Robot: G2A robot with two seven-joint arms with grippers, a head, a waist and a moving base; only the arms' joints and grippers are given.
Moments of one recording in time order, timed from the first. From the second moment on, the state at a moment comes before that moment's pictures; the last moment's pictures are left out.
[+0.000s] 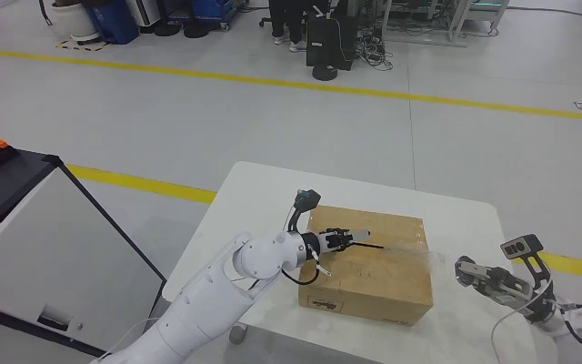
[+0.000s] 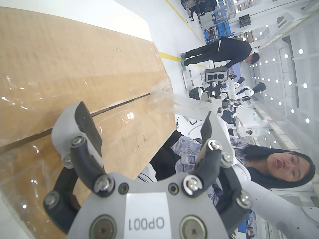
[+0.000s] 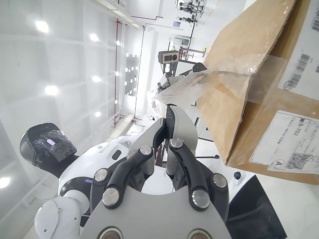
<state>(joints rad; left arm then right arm) 0.97 -1.31 -0.79 -1.54 0.05 0.20 -0.57 -1.60 -0.86 1.79 -1.36 0.87 -0.26 1.42</state>
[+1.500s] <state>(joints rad) 1.33 -1.23 -1.17 -1.85 0.28 0.21 -0.32 -1.42 -0.88 1.57 -1.59 0.61 -0.06 1.12</state>
